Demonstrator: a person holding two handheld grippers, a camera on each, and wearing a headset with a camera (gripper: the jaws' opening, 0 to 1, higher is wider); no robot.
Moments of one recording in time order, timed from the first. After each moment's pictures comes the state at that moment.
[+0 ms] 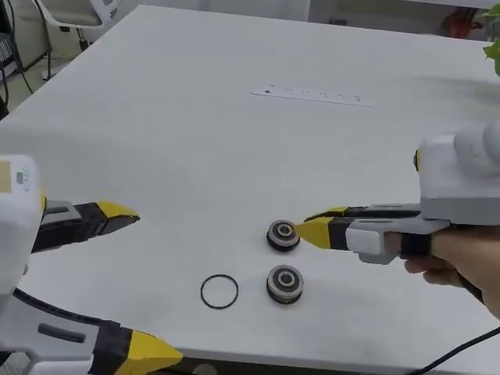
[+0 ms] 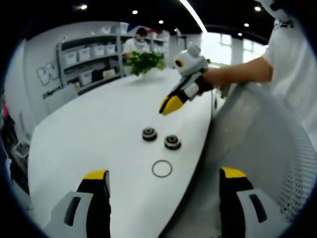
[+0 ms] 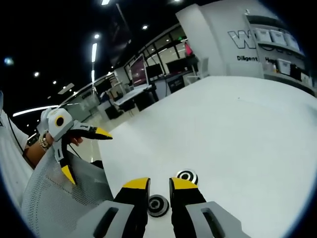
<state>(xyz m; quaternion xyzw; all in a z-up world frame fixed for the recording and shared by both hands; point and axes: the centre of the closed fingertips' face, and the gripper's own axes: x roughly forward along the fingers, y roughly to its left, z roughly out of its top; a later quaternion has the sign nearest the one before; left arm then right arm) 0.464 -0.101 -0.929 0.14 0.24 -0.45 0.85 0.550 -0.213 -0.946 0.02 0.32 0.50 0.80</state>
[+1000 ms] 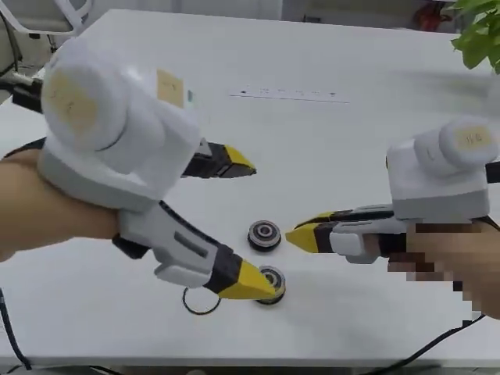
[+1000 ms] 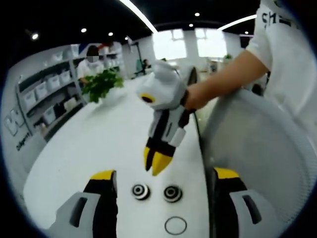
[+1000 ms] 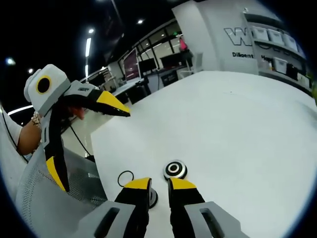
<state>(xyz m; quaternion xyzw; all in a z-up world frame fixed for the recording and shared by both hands) 0.512 -0.221 -0.895 0.24 0.17 -0.60 0.74 0.553 -0.227 -0.961 -0.01 0.33 0.48 0.81</state>
